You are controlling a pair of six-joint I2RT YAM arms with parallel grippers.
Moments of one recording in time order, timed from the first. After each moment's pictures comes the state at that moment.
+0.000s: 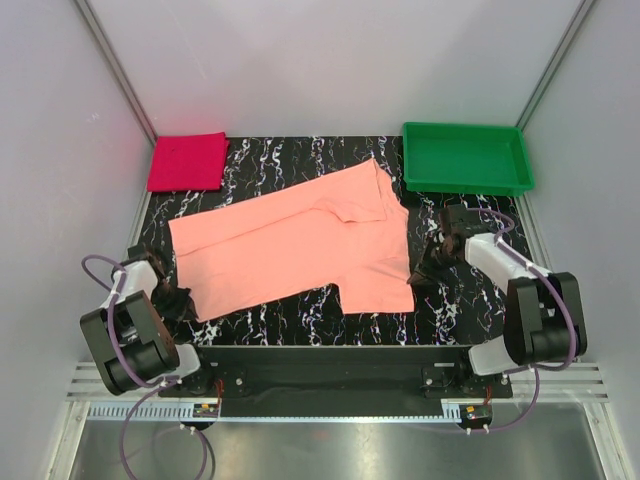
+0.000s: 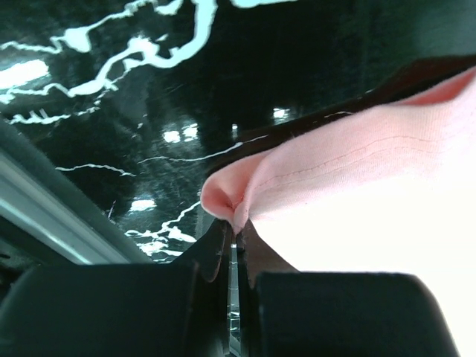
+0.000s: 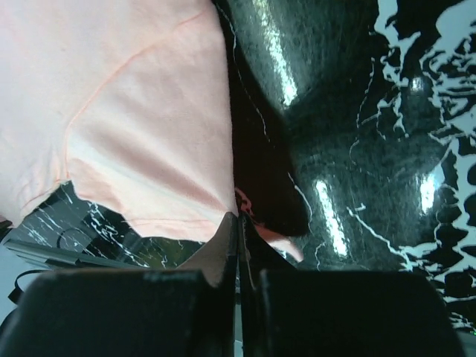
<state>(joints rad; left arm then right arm) 0.47 1.32 0.64 -0.87 0.00 -0.87 0.13 1.48 0.82 -0.62 -0.31 0.60</state>
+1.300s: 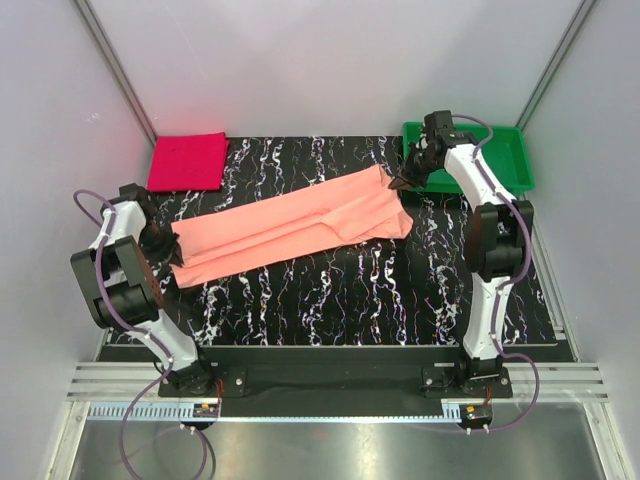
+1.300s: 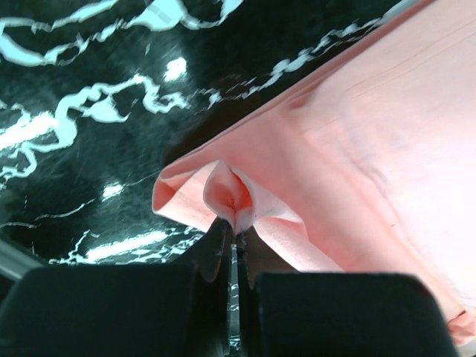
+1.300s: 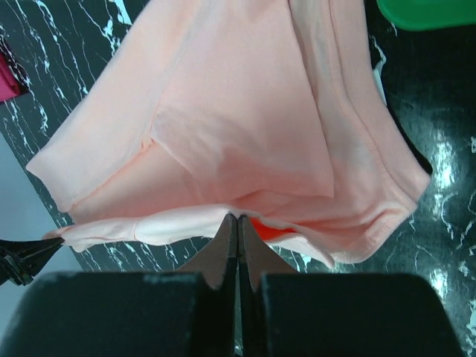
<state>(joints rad) 0.39 1.69 1.19 -0.97 -0.03 -0.85 0.13 2.10 1.89 -0.83 -0.36 0.56</state>
